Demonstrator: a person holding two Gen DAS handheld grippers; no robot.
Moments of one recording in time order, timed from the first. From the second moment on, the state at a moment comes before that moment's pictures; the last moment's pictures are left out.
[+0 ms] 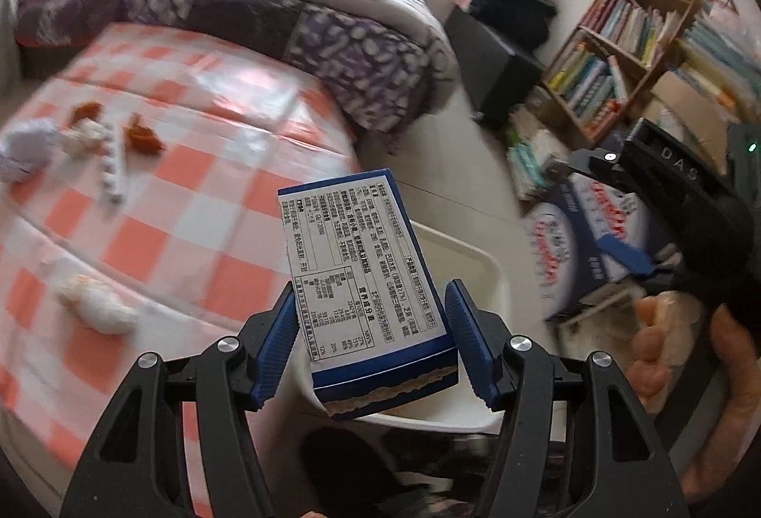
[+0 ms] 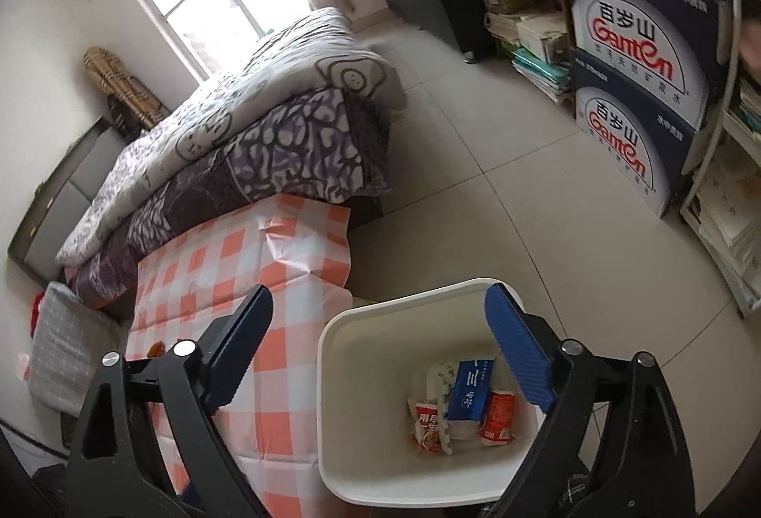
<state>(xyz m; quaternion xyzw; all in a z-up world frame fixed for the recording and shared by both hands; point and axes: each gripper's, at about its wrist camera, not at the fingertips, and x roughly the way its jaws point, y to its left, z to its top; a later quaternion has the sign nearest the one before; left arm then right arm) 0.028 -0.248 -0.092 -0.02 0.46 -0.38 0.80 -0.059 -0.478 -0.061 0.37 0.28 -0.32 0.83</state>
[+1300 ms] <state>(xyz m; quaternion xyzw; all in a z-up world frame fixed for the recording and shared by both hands) 0.107 -0.076 -0.148 -0.09 0.54 -0.09 0.83 0.040 -0.376 -0.083 0.27 0.43 -0.19 0.84</state>
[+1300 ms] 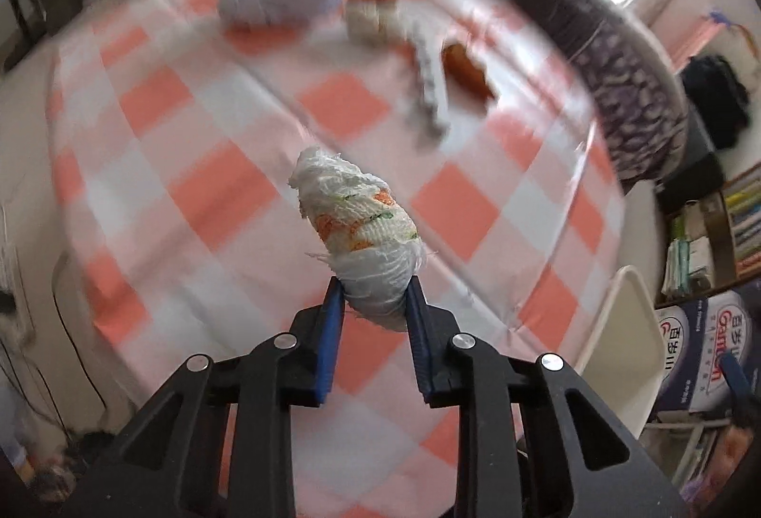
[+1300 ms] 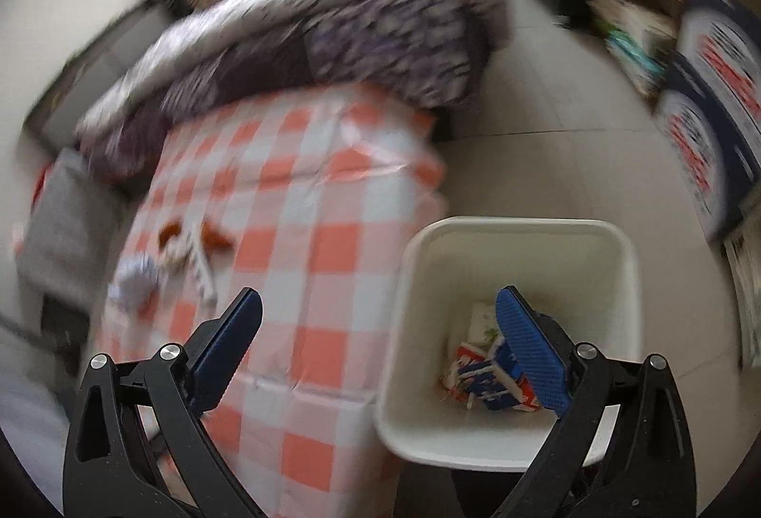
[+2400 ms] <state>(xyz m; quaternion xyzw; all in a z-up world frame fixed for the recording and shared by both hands) 0.098 0.084 -0.054 -0.08 0.39 -0.03 0.92 0.240 -0.194 -0.158 0.07 0.45 -0.06 0.89</state>
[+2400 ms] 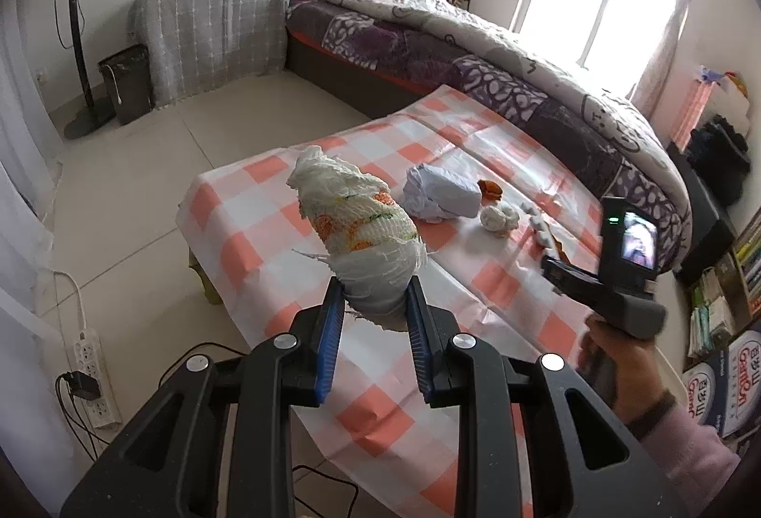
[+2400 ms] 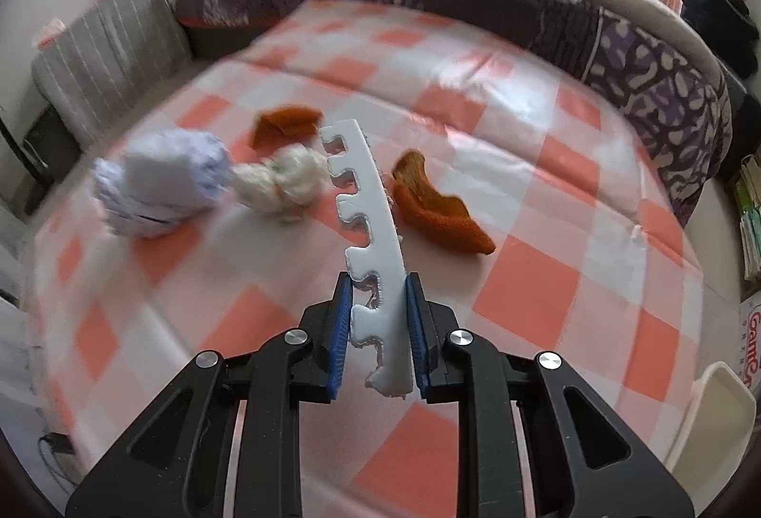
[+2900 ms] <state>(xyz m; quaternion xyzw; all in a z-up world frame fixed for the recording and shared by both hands) 0.091 0.077 -0.036 -0.09 0.34 -0.03 0.94 0.154 -0.175 -0.036 0.10 0.35 0.00 0.93</state>
